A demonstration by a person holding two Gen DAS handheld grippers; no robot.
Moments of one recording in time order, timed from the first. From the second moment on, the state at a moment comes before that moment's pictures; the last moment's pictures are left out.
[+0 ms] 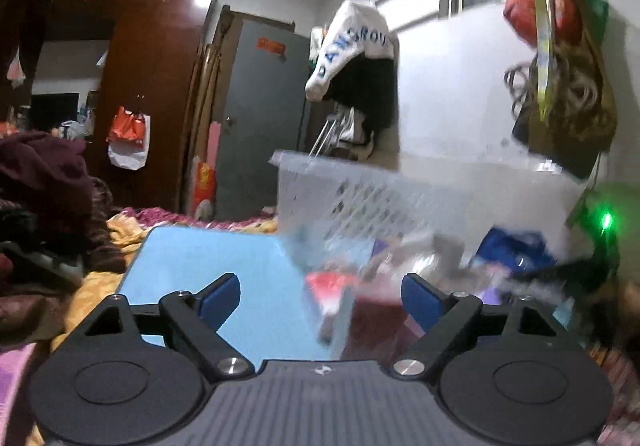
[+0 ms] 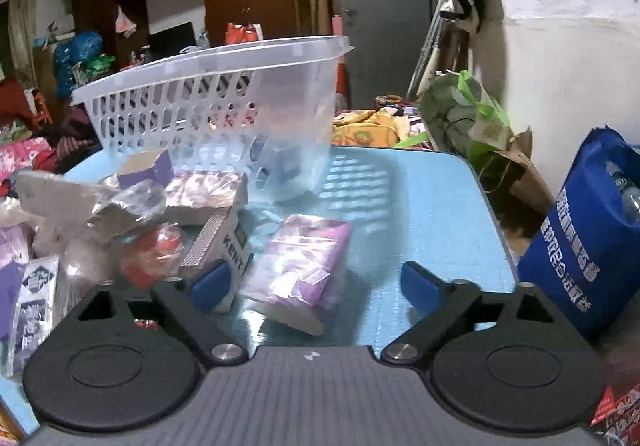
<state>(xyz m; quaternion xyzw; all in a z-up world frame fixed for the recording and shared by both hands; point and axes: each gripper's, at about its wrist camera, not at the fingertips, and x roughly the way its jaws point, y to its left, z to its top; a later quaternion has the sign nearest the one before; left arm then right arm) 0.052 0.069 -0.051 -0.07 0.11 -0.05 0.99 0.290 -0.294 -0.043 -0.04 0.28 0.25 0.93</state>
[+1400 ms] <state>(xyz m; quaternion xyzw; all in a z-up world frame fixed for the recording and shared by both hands) 0.066 0.066 -0.050 -0.11 0.09 -0.06 0.99 0.262 -0.311 -0.016 0.00 0.13 0.25 0.96</state>
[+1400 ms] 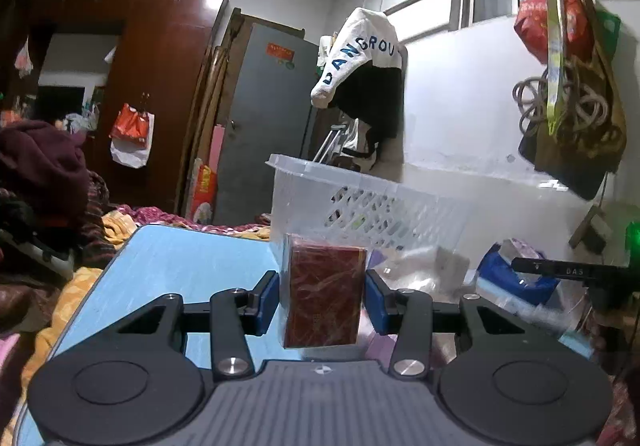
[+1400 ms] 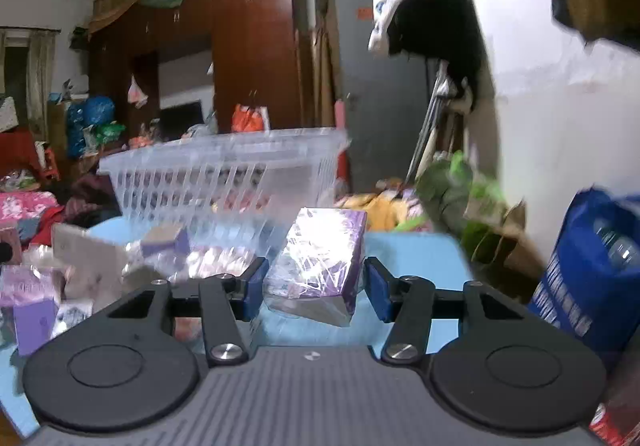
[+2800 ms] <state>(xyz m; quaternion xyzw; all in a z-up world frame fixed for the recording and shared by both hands) 0.076 0.020 -0.019 -0.09 0.08 -0.06 0.99 0.205 -0.313 0.000 0.02 0.07 0.34 0.94</state>
